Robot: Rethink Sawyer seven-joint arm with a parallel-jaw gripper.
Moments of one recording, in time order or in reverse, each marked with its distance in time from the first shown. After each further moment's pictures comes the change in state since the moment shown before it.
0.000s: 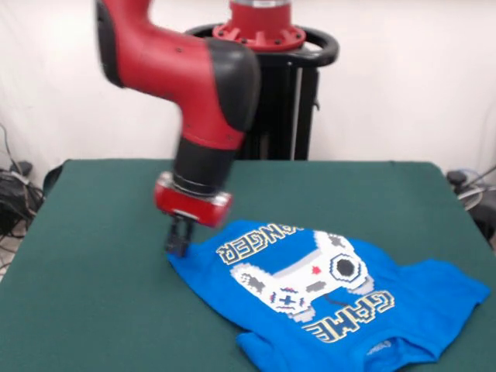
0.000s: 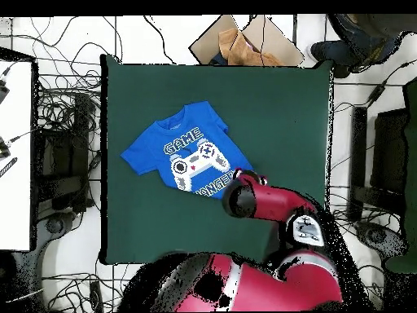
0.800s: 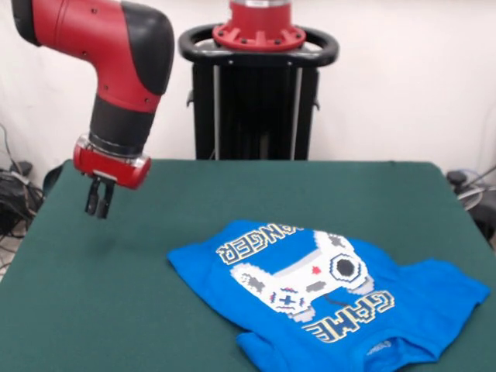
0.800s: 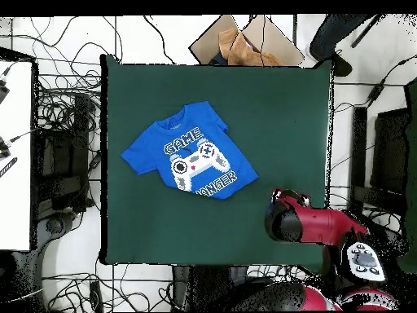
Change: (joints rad) arm -0.205 -0.090 0.030 0.012 -0.325 0.023 -0.004
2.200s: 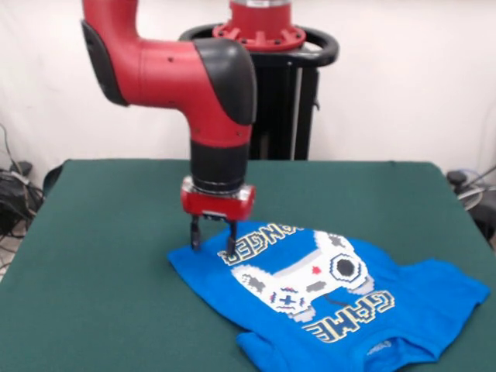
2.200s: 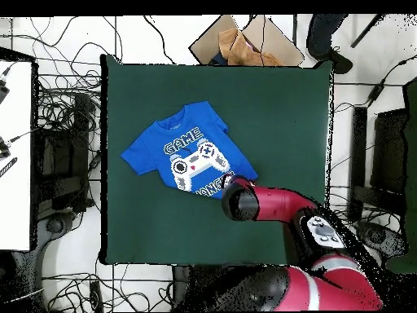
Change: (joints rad) arm 0.047 0.053 0.217 0.065 0.186 0.056 0.000
